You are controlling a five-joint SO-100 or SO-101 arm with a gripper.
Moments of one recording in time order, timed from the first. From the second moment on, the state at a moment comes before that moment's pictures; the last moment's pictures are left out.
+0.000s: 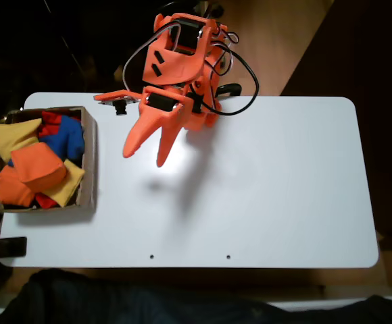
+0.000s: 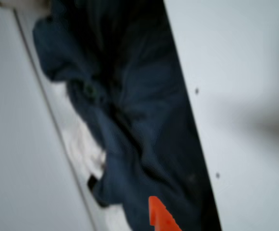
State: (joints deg) arm 16.8 155.0 115.2 69.6 6.7
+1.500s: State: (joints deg) arm -10.1 184.8 153.7 66.3 1.0
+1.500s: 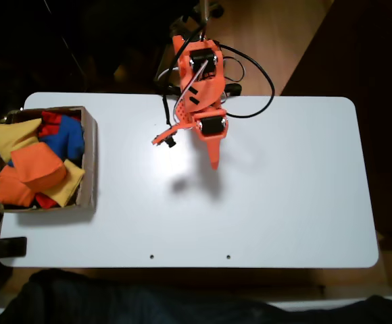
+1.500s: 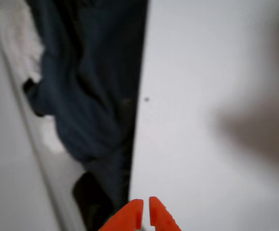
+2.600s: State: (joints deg) arm -6.8 188.5 161.5 79.1 1.1
